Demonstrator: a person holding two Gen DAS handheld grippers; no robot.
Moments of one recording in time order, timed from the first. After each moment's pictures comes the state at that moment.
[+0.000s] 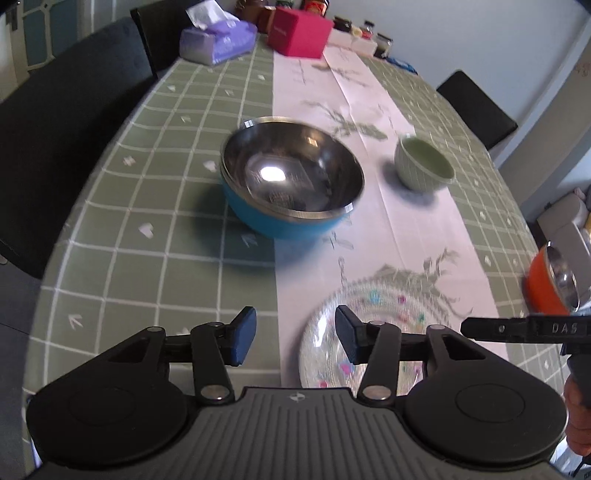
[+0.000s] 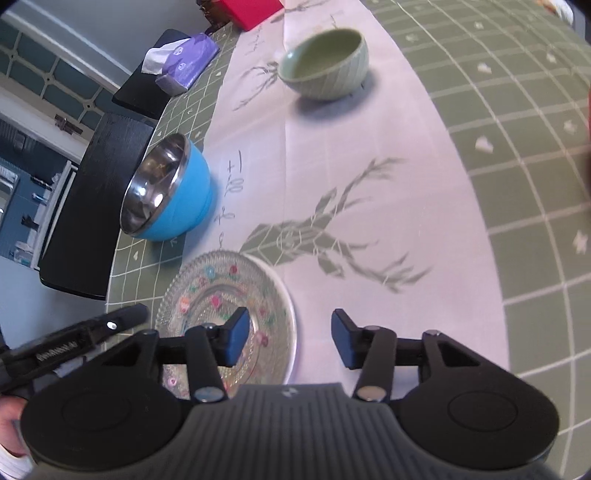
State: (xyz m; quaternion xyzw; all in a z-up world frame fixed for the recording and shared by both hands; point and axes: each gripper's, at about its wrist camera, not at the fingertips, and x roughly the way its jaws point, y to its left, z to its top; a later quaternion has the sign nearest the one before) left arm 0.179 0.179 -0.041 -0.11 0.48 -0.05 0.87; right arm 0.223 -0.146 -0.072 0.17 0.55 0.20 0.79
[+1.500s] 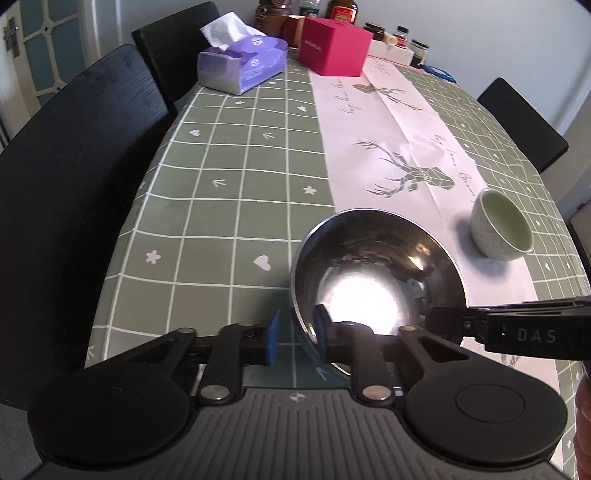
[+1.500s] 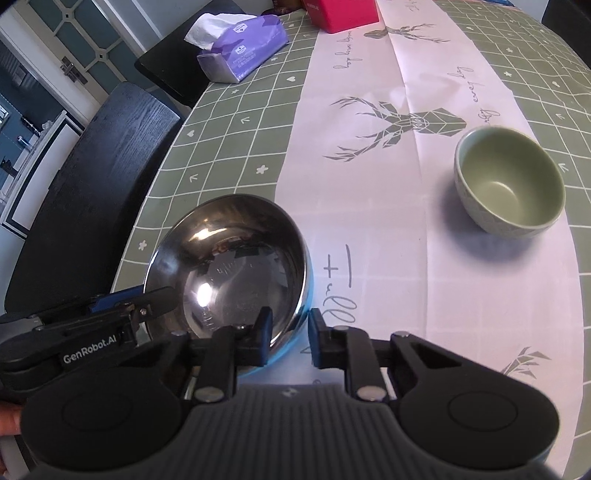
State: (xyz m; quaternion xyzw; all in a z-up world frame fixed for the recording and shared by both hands) left arm 0.288 0.214 -0.052 -0.06 0.49 -0.02 0.87; right arm 0.335 0.003 -0.058 0.08 0.55 0.22 0.80
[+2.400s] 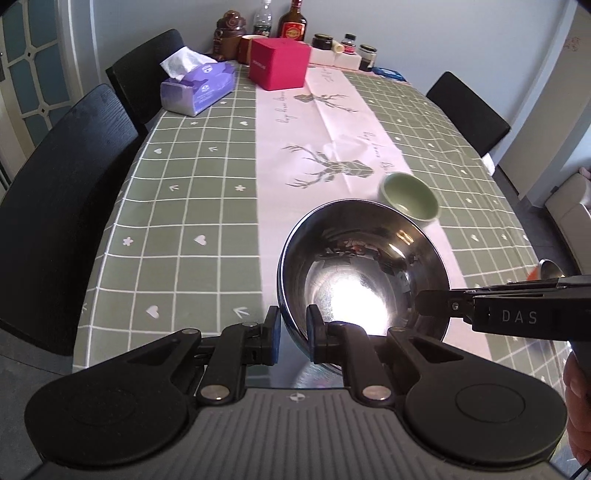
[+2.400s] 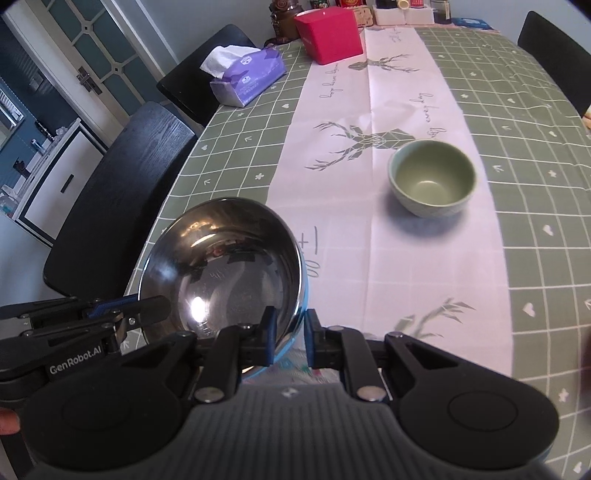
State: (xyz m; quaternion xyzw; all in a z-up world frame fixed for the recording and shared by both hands) left arm 0.212 0.145 0.017 -0.05 0.47 -0.06 0.88; right arm 0.263 -0.073 0.006 0.07 0.52 0.22 0.82
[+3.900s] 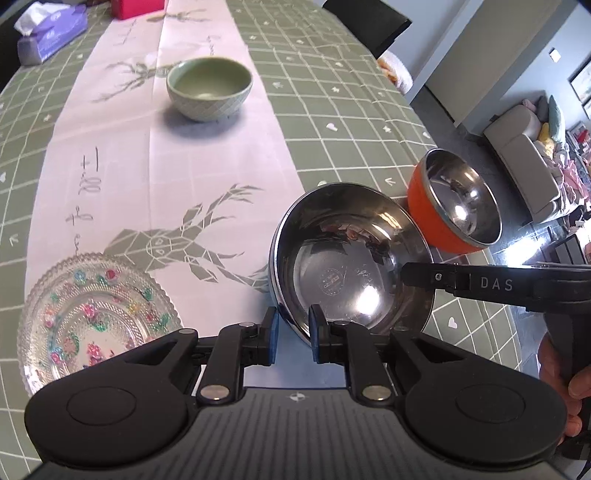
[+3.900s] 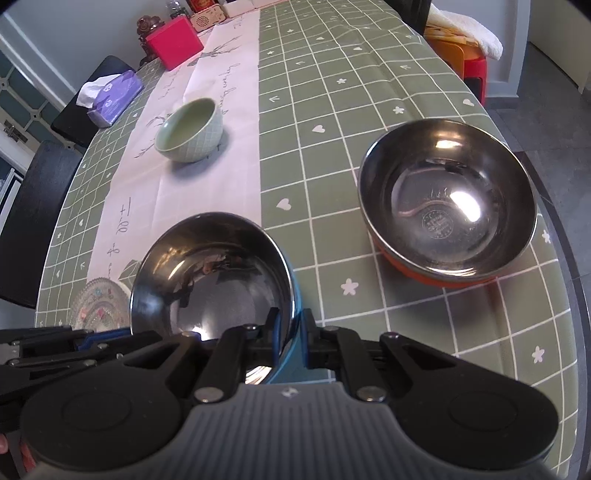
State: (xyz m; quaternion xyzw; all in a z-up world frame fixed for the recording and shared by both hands) left arm 0.196 -0.041 -0.048 -0.05 0.56 -0.16 0.81; right arm 0.221 -0.284 -0.055 0.13 0.56 0.10 0.81
